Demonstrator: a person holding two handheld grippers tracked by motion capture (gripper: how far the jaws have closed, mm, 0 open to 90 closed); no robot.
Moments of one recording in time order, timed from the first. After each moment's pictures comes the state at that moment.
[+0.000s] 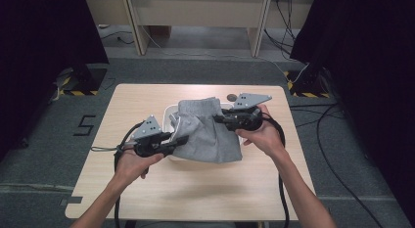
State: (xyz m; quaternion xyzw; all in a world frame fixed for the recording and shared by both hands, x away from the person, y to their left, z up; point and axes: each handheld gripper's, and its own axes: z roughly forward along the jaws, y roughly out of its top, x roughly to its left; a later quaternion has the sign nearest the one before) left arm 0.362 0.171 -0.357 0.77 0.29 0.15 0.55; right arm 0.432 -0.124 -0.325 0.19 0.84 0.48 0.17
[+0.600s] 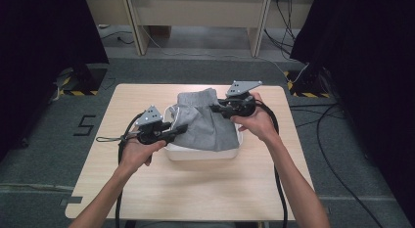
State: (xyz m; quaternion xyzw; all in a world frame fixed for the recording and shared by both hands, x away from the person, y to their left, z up) left arm 0.397 0.173 -0.365 0.76 0.32 0.15 0.55; right arm 0.475 -0.111 -0.326 0.20 0.85 0.46 0.17
